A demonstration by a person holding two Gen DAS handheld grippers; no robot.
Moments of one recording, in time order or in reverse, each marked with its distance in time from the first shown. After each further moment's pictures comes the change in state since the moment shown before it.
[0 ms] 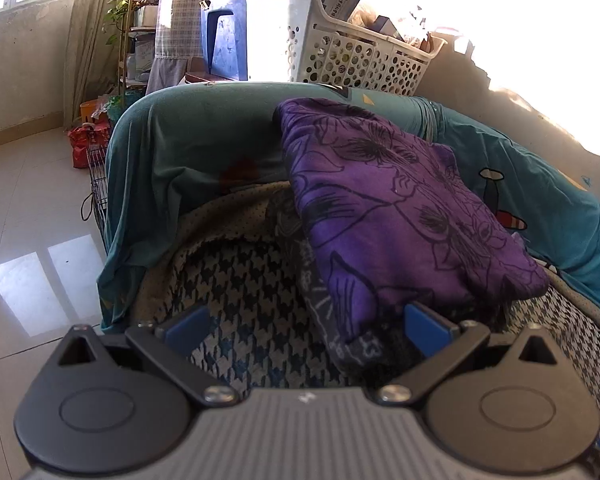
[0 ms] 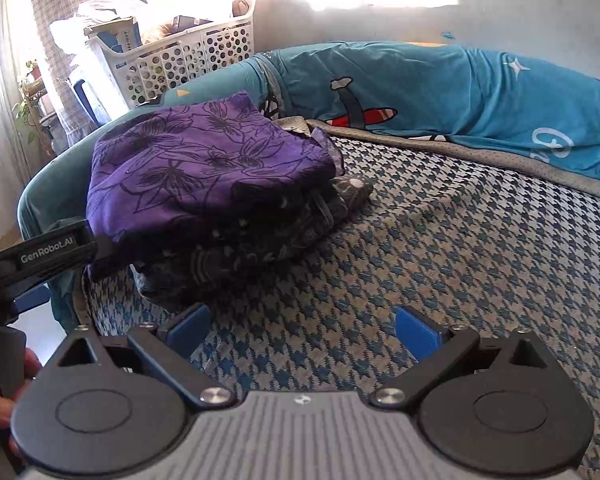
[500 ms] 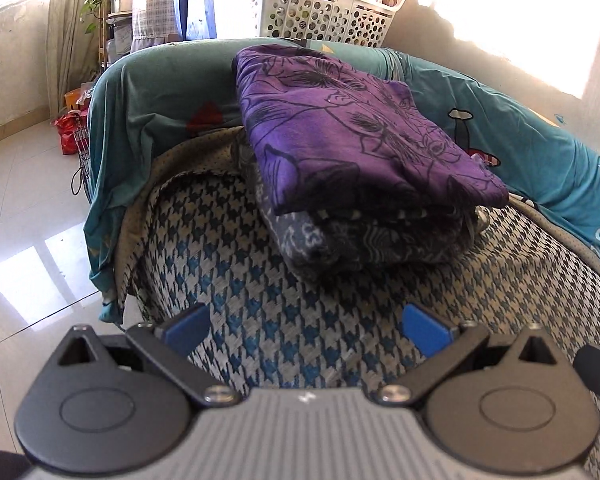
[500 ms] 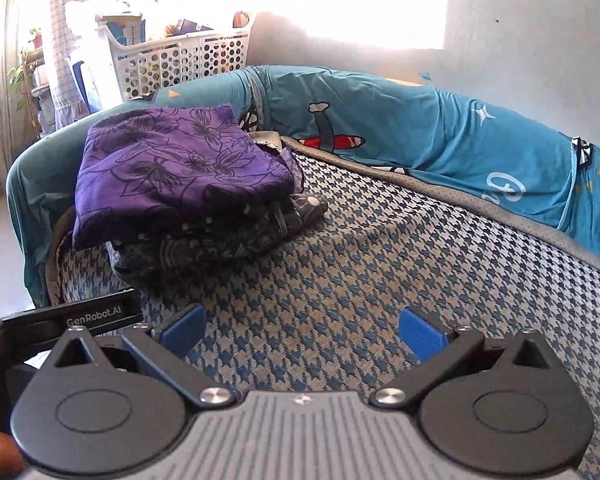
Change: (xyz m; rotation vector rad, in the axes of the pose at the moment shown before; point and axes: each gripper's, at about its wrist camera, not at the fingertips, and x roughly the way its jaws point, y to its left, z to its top) left arm -0.024 -0.034 -0.049 0.056 0.078 -0.014; right arm -0.044 -0.004 -0.005 -0.162 -0.016 -0.127
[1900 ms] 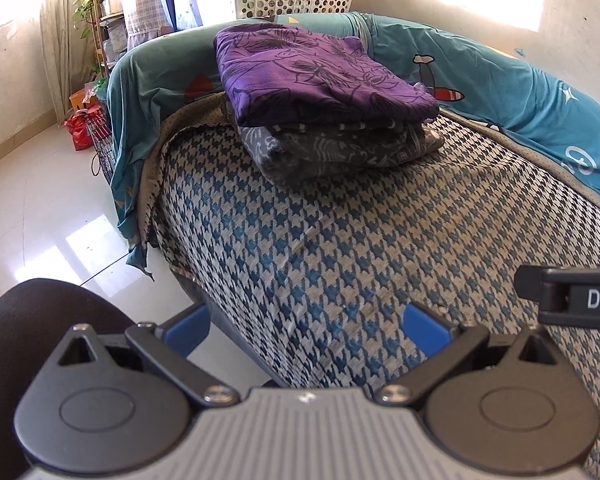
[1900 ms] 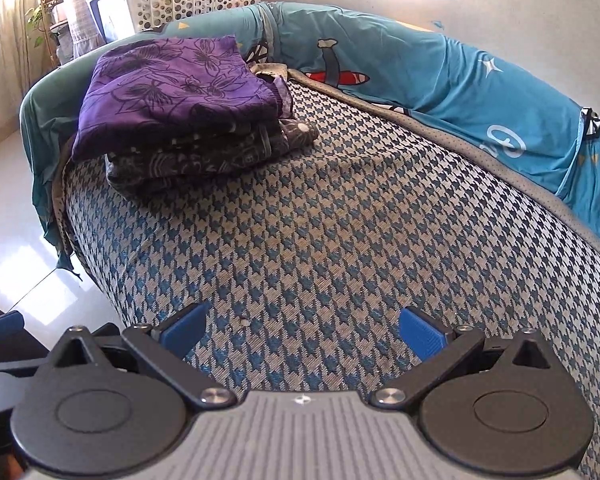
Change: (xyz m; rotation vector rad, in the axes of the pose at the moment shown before) left arm -0.088 -0.050 -0.071 0.113 0.077 0.069; right arm -0.015 -0.050 -0.023 -0.072 0.186 0.074
